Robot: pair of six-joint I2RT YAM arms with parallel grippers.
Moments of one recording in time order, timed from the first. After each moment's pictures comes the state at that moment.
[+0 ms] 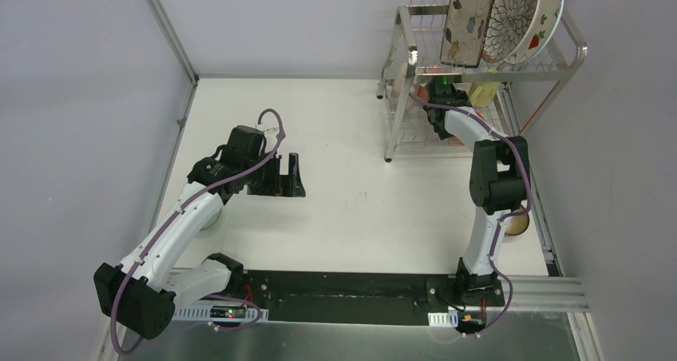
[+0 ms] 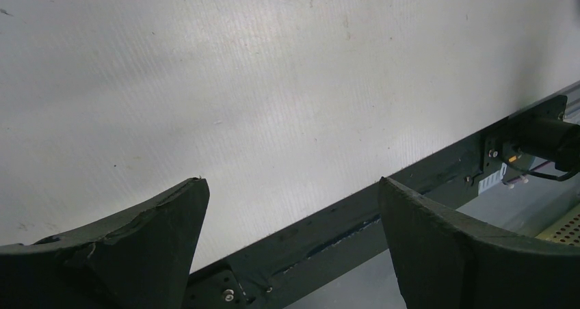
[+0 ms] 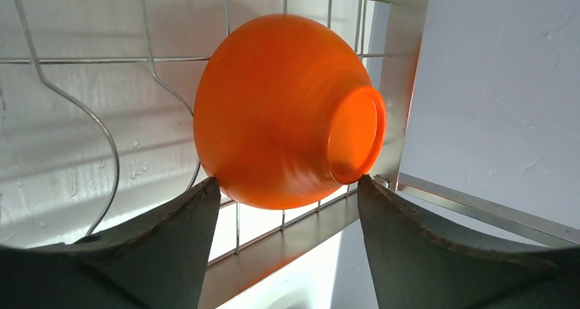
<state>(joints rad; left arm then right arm) -0.42 1.04 0.98 -0.78 0.28 -0.19 0.19 1.99 1.50 -0.48 0.68 -0.37</state>
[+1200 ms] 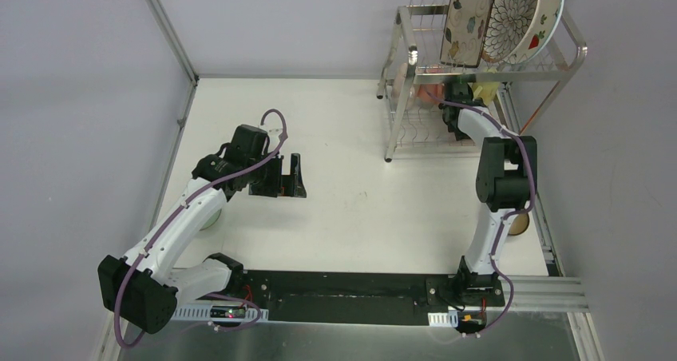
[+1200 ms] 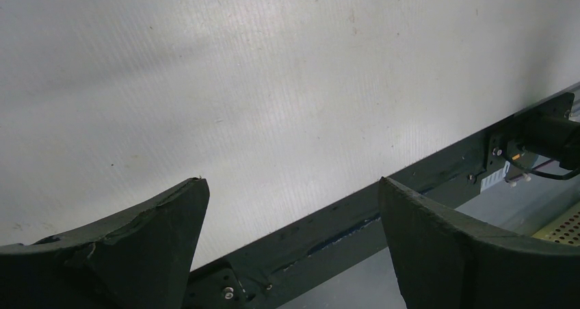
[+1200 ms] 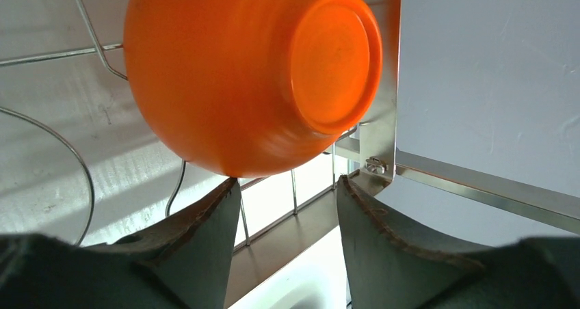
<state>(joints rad) -0.42 1.08 0.98 -0.78 0.28 -0.19 0.08 2.01 1.50 -0.49 0.71 -0.27</state>
